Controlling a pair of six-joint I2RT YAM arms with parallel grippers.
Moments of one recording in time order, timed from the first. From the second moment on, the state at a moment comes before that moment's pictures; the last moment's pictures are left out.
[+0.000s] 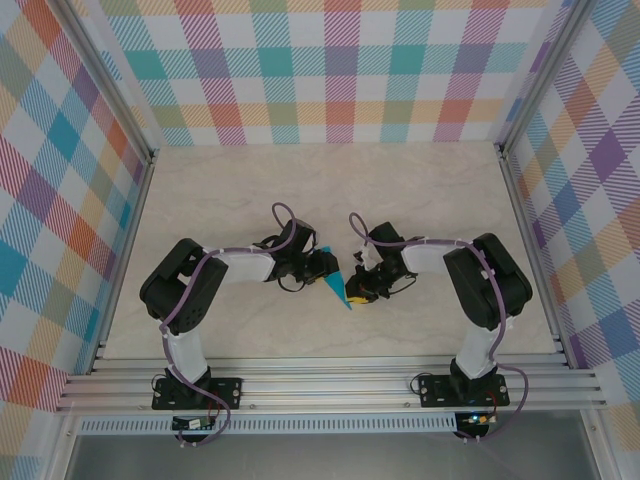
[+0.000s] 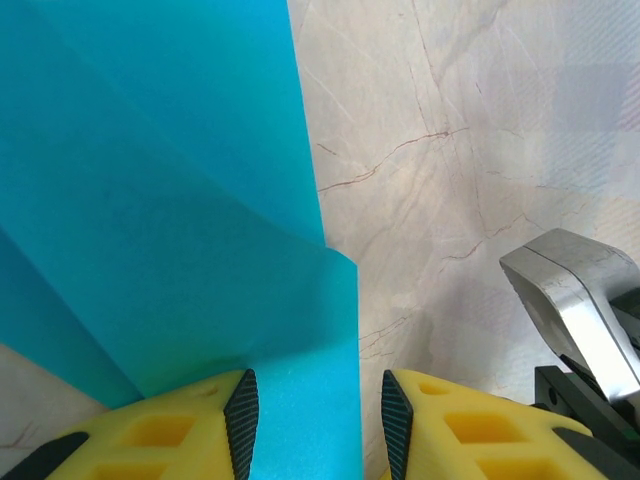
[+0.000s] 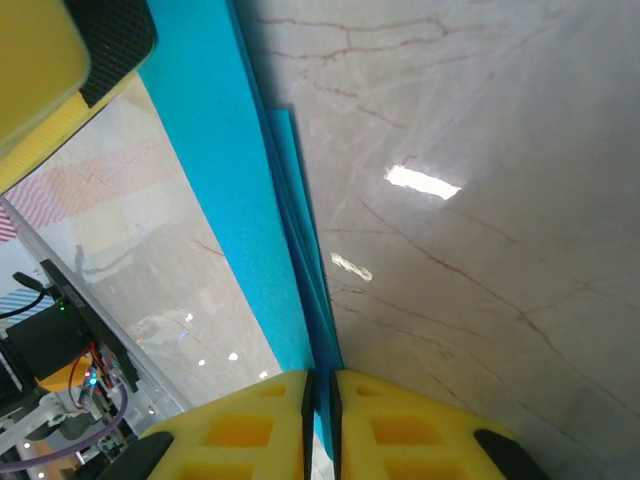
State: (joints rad) left arm -0.63 1.85 0.95 0.00 0.39 -0.91; right arm 0.52 1.80 0.89 -0.42 -0.72 0.53
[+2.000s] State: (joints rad) left arm -0.63 1.86 0.97 -0.03 0.39 -0.91; right arm 0.67 1.74 0.95 -0.53 -0.36 0.51
